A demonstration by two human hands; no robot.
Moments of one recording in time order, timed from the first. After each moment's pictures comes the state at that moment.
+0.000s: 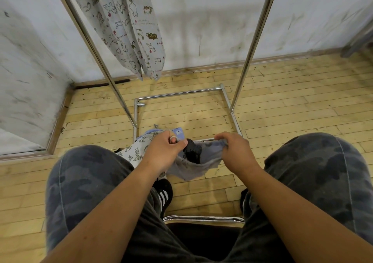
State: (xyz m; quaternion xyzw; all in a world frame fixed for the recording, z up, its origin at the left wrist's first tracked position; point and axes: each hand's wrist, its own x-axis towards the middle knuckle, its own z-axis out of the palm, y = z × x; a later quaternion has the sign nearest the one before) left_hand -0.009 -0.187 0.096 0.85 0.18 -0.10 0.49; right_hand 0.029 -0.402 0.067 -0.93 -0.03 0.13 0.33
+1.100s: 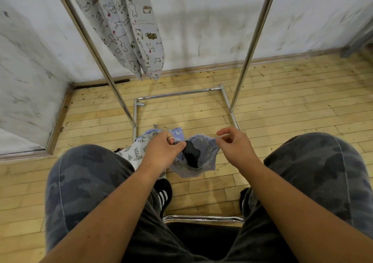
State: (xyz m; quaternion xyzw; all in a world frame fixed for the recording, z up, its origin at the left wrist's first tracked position) left_hand -0.011 -0.189 0.092 0.88 0.20 -0.08 0.42; right_hand 0.030 -0.403 0.070 -0.83 0.07 0.15 0.54
